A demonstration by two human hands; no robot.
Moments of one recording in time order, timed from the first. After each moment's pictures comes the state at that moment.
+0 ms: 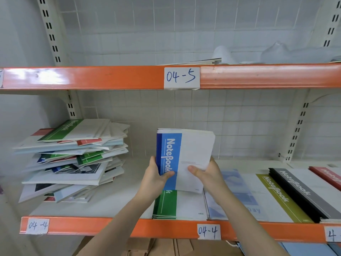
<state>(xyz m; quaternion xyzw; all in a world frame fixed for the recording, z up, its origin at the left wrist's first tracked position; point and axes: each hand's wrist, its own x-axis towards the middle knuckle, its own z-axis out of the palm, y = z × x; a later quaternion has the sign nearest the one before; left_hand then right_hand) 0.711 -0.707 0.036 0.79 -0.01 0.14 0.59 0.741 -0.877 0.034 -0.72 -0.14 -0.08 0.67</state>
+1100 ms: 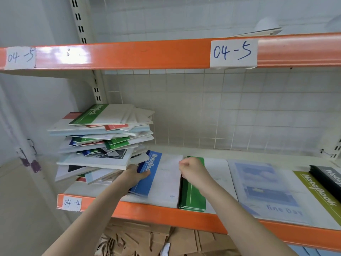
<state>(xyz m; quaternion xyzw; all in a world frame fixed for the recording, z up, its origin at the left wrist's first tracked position) 0.717 -0.557 -0.003 0.84 0.22 -0.04 0.49 0.748 -0.767 0.019 -0.84 -0.11 0.07 0.52</state>
